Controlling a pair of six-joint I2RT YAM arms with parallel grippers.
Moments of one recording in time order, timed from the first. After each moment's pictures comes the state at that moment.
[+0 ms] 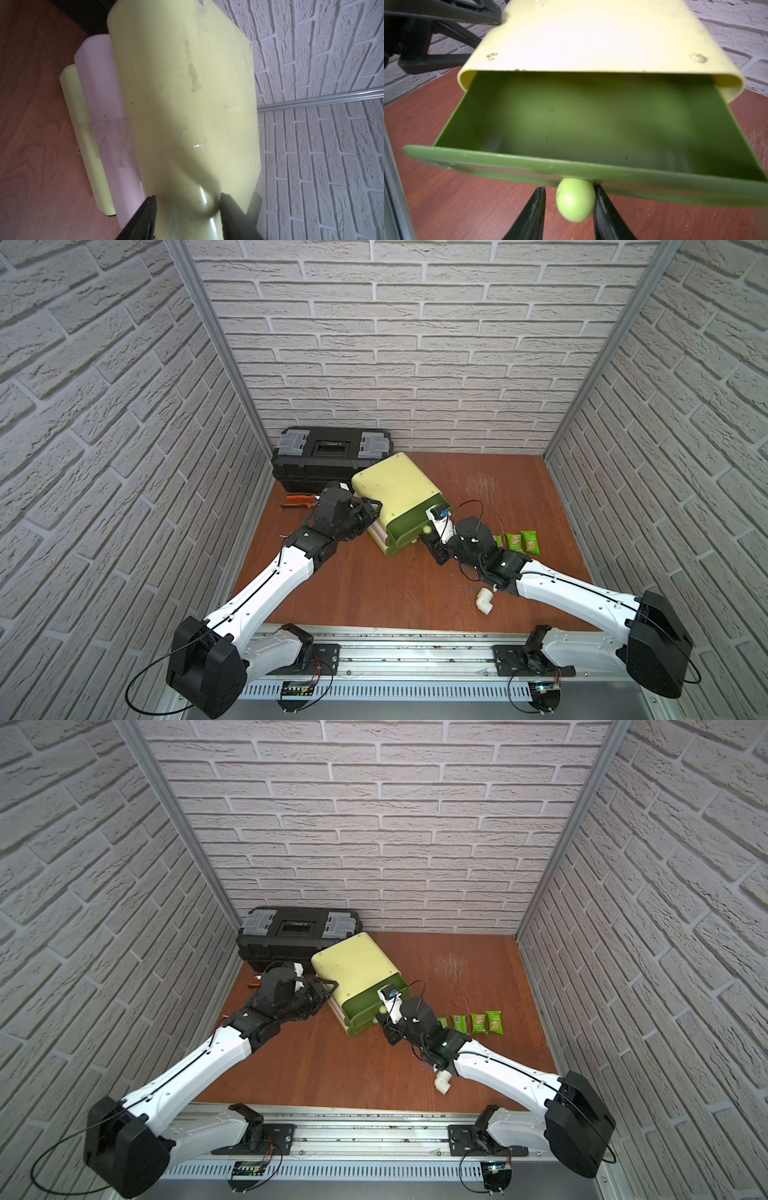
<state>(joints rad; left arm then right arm) -0.49 1.15 0.88 -0.26 0.14 -1.08 0.75 1.26 0.76 -0.01 0.09 0.09</state>
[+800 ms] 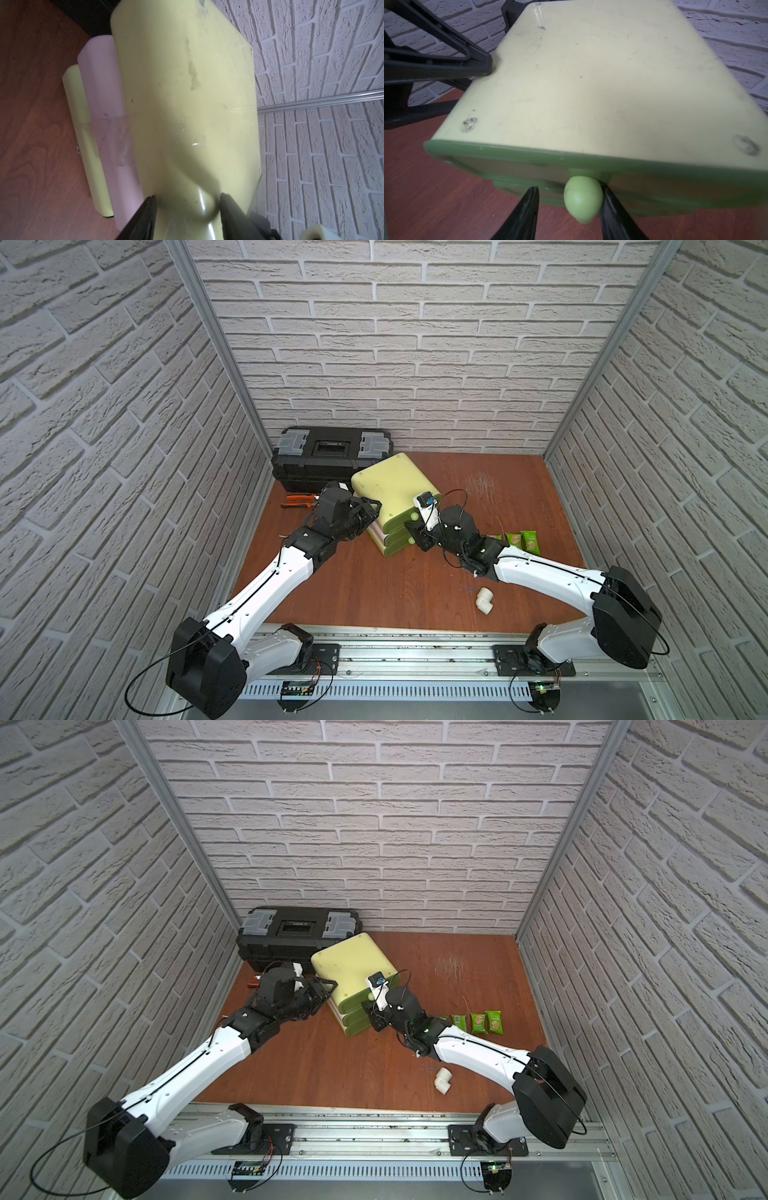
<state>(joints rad) -0.49 1.14 0.88 -0.27 0.13 -1.08 0.75 1.40 0.86 0.09 0.08 0.11</state>
